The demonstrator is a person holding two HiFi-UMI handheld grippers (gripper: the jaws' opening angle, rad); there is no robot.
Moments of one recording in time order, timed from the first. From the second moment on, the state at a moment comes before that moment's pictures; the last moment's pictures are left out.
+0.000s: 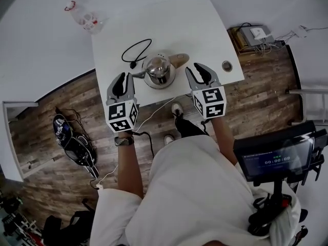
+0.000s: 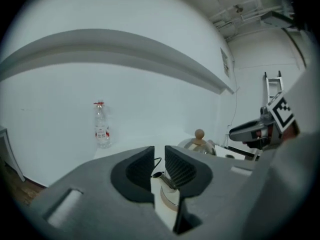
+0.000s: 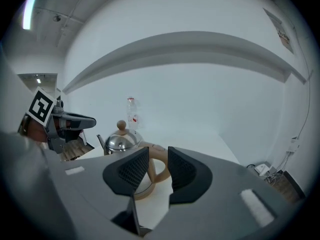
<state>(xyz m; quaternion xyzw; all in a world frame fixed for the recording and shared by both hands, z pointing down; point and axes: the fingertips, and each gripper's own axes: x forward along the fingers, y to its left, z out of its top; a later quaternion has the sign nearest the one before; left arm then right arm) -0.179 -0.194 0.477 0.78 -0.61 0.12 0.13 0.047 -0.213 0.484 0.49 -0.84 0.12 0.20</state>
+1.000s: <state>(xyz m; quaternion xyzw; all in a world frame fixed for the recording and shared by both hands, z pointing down) -0.099 -0.113 0.265 0.84 -0.54 0.03 -0.05 0.025 -0.136 0.259 0.47 -0.88 -0.01 0.05</state>
